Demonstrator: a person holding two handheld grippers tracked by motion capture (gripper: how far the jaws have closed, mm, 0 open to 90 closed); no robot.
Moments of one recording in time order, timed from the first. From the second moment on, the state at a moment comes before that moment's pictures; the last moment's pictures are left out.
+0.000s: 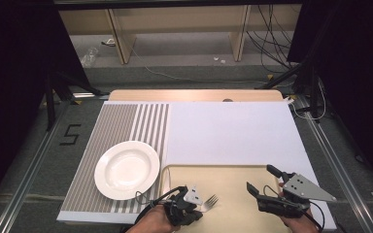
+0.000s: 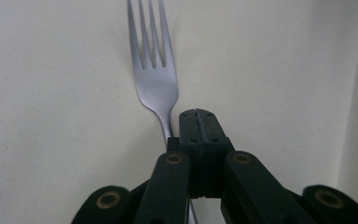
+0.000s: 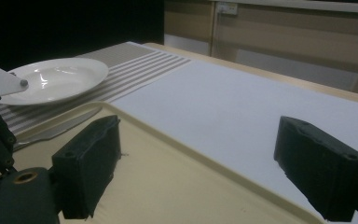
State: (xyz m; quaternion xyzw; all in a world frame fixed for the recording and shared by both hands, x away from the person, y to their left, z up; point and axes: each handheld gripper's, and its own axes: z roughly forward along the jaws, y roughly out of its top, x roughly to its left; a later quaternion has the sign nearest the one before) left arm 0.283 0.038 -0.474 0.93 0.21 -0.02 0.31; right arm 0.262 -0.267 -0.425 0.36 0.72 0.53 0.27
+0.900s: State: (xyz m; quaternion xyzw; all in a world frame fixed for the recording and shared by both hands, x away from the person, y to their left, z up) left arm 0.307 0.071 -0.472 0.92 0.27 0.02 0.29; right arm 0.261 -0.267 -0.424 0.36 0.72 0.53 0.27
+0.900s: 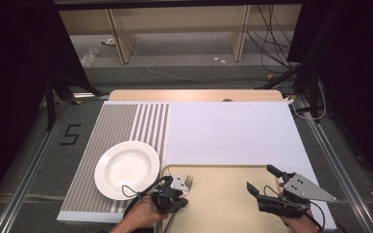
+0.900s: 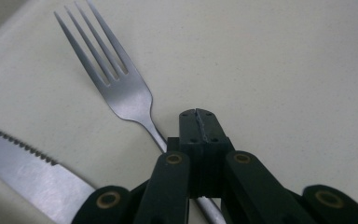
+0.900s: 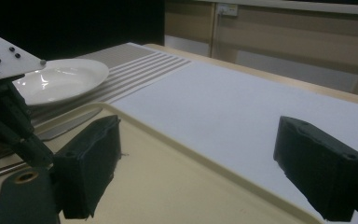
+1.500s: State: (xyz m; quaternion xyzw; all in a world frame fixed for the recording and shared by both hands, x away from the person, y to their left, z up) left arm 0.316 0.087 -0.470 0.92 0.29 0.05 0.27; right arm 0.262 -0.266 -0.425 0.36 0.72 0.53 0.27
